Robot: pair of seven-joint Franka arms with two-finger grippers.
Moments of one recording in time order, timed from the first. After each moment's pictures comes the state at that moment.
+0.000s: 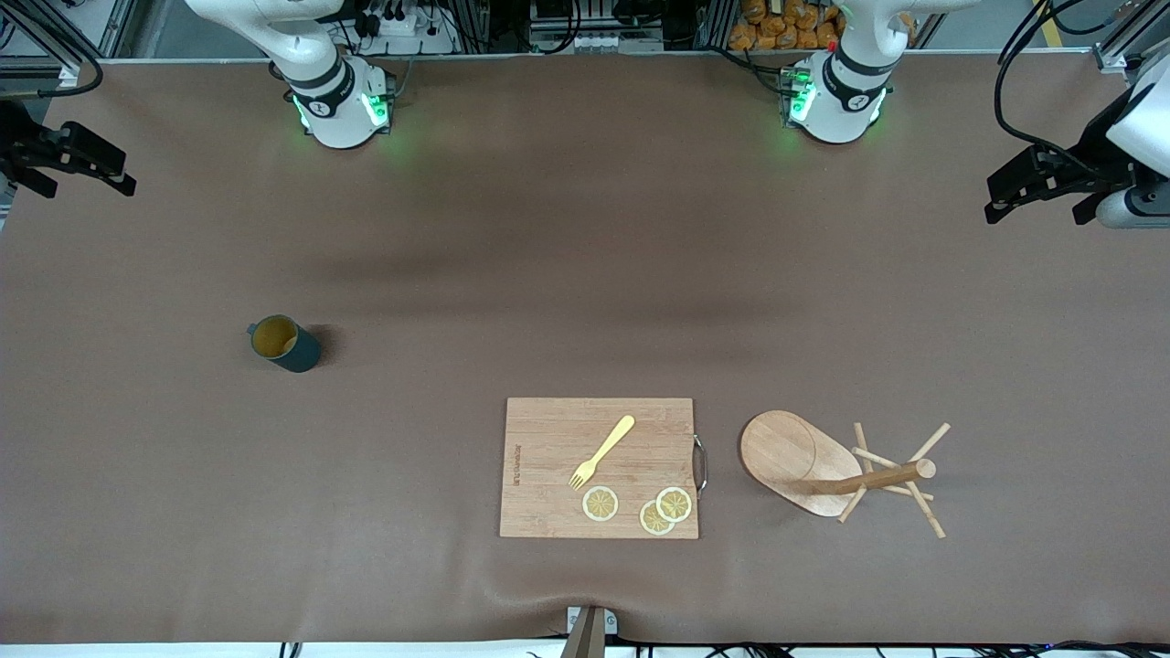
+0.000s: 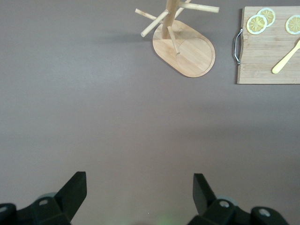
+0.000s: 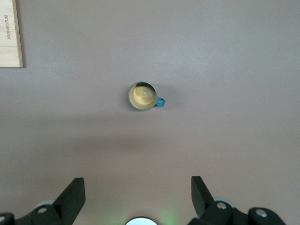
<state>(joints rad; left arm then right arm) -0.04 -0.03 -0.06 -1.52 0.00 1.49 -0.08 0.06 -0.20 -0.13 -1.76 -0.01 1.52 -0.07</state>
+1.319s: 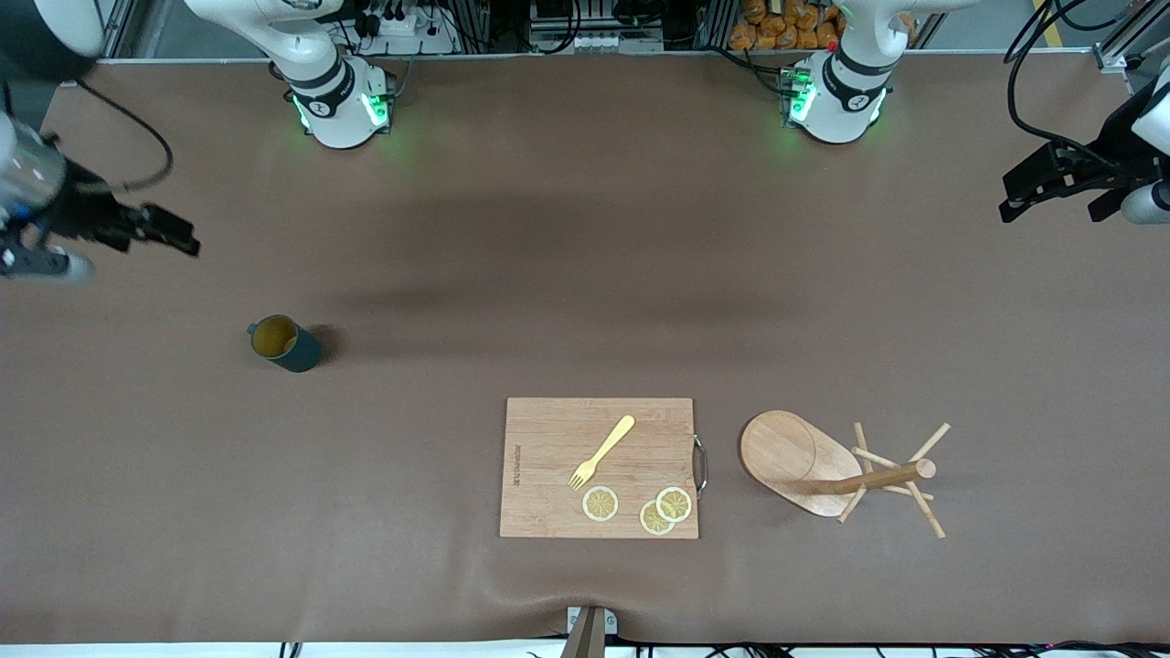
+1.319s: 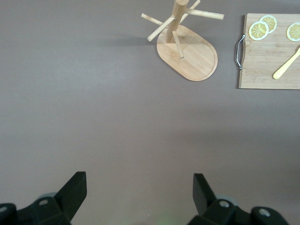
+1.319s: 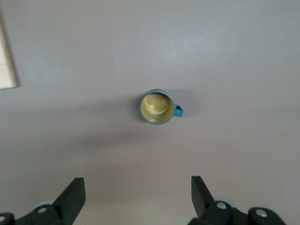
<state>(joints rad) -0.03 -0.03 -0.05 -1.50 0.00 1.49 -0.08 0.09 -0.02 -0.10 -1.80 0.03 1.67 0.10</state>
